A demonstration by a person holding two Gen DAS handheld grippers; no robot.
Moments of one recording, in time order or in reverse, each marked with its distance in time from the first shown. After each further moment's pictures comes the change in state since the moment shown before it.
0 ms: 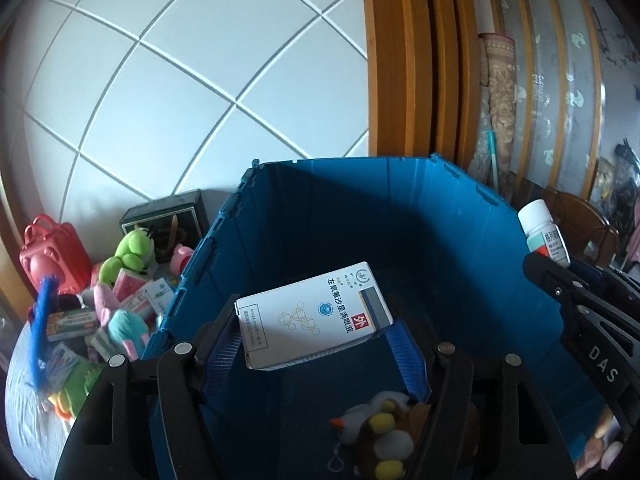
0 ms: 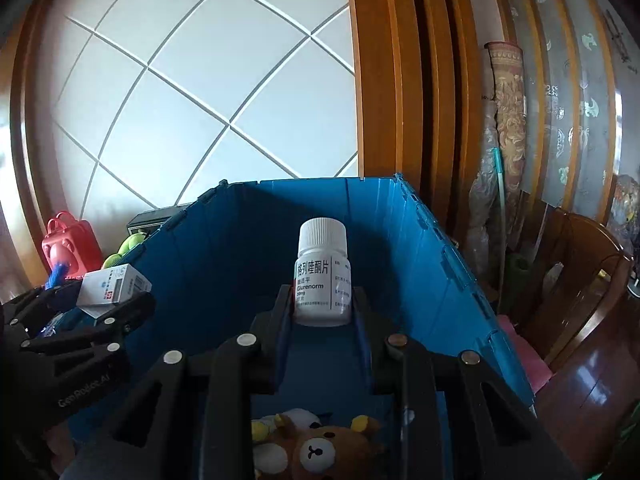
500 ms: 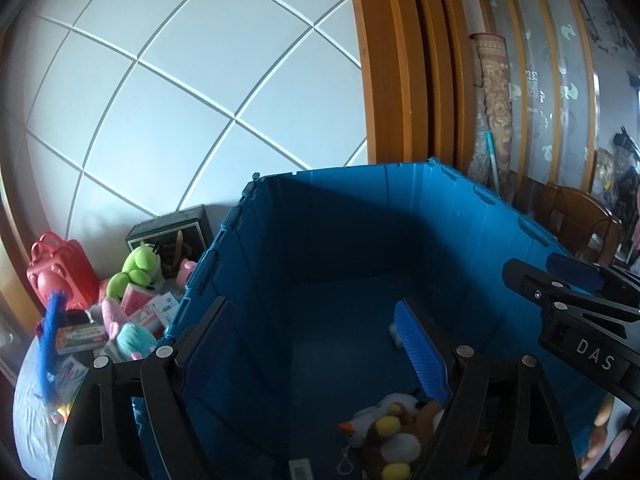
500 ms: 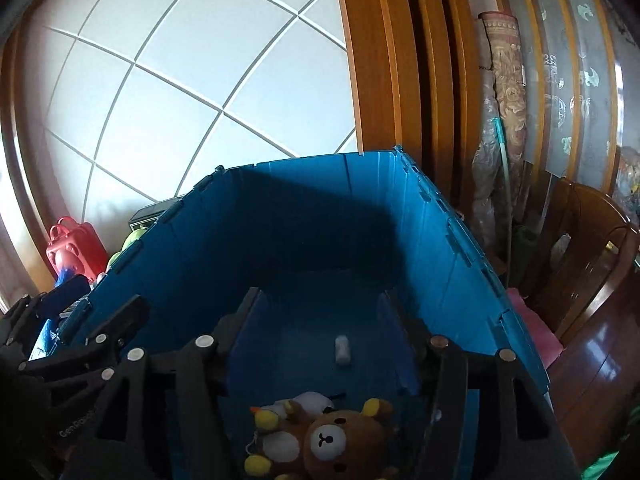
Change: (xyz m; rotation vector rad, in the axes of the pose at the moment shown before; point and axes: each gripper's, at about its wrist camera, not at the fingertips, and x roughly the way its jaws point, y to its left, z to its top) left arm -0.005 -0.005 0.001 0.031 -0.037 0.027; right arm 0.011 -0.014 -0.003 0.074 0.061 0.015
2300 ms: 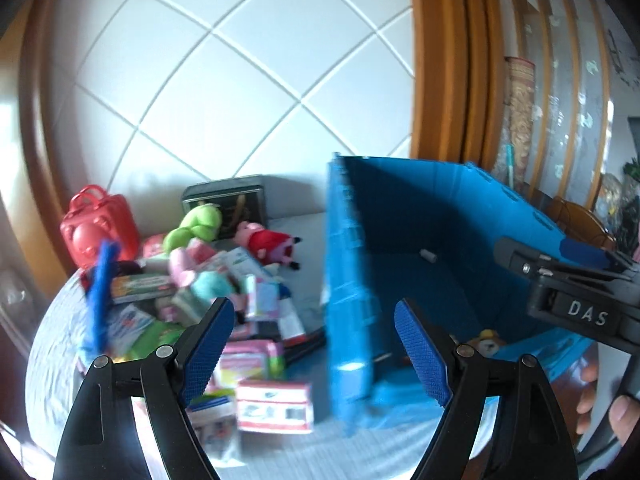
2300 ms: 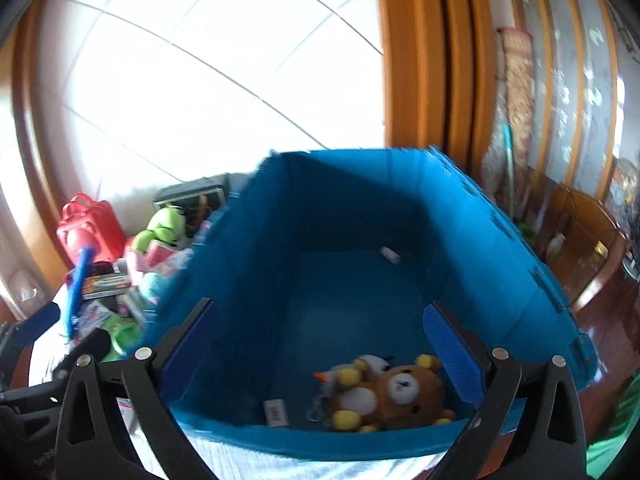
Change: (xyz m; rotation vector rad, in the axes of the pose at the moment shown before) left arm -0.114 0.185 -0.066 -0.120 0.047 0.036; right arm -0.062 0.158 -0.025 -0.078 0.017 -0.002
